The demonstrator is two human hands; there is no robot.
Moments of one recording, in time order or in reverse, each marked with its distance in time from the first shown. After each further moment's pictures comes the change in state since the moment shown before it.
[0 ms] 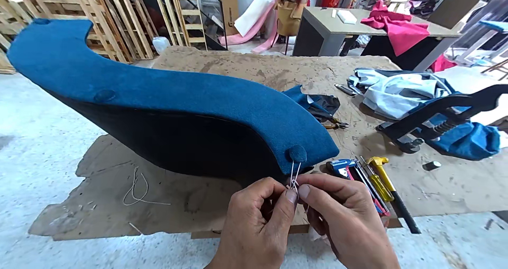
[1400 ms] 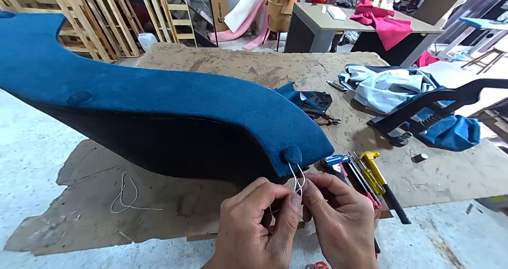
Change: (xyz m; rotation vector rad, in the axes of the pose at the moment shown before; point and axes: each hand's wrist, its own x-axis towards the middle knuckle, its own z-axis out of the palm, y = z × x) left_hand 0.006 -0.008 0.002 0.178 0.058 0.314; right_hand -0.006 0.022 0.011 -0.139 0.293 -0.205
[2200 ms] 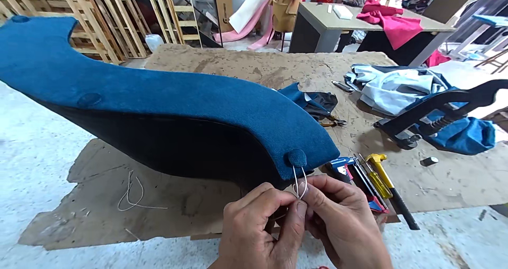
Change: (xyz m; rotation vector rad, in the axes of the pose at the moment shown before) left_hand -0.001 0.002 0.000 -0.014 -0.011 0.005; right_hand 0.012 -0.010 -0.005 0.290 -0.174 0.349
